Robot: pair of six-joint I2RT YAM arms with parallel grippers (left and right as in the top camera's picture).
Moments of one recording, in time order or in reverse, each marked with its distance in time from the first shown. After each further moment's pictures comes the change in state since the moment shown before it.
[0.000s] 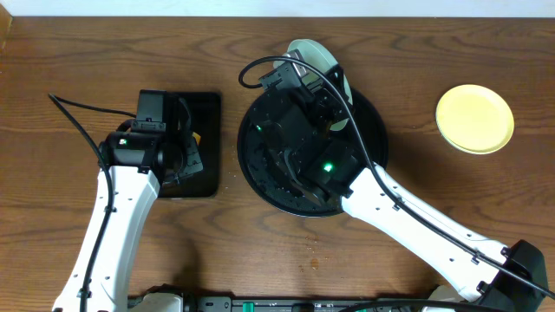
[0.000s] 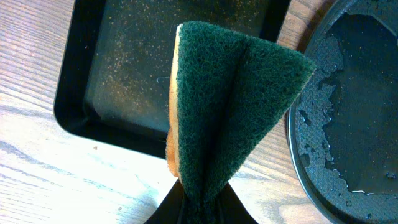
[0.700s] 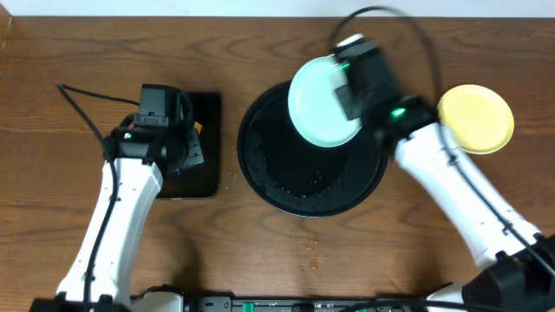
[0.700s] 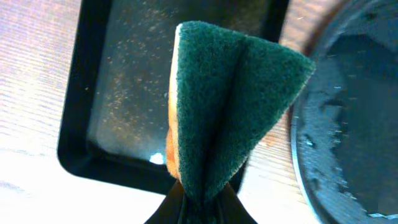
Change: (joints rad) left arm 0.000 0.062 -0.002 0.106 -0.036 0.079; right arm -0.484 0.000 0.001 -0.286 -0.957 0.360
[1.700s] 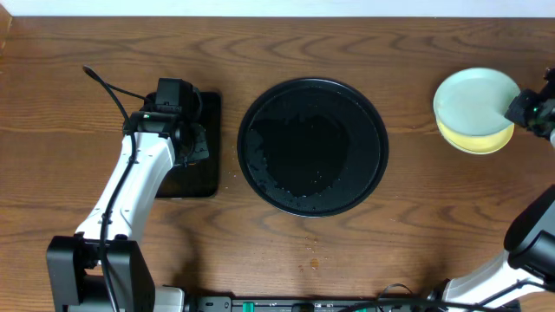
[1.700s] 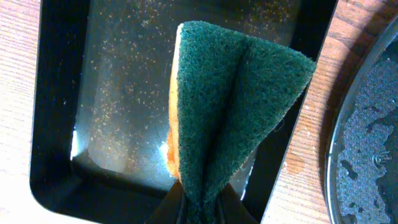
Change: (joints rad) left arm 0.000 0.175 -0.001 0.086 -0.029 0.003; right arm -0.923 0.278 0.000 0.091 -0.418 0.142
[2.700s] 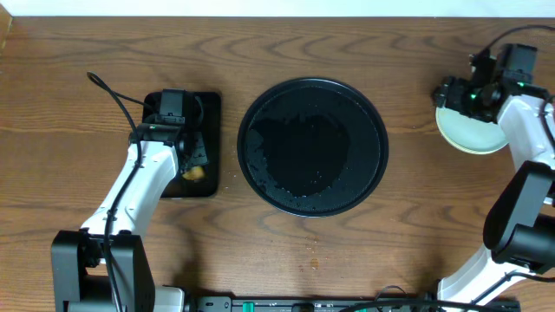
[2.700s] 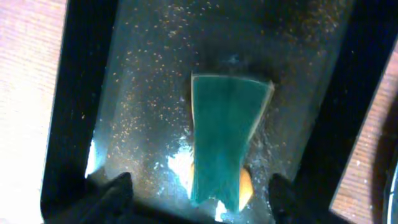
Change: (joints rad) left arm 0.000 0.000 -0.113 0.151 -0.107 0.010; right arm 0.272 0.015 0.000 -0.057 -0.111 0.018
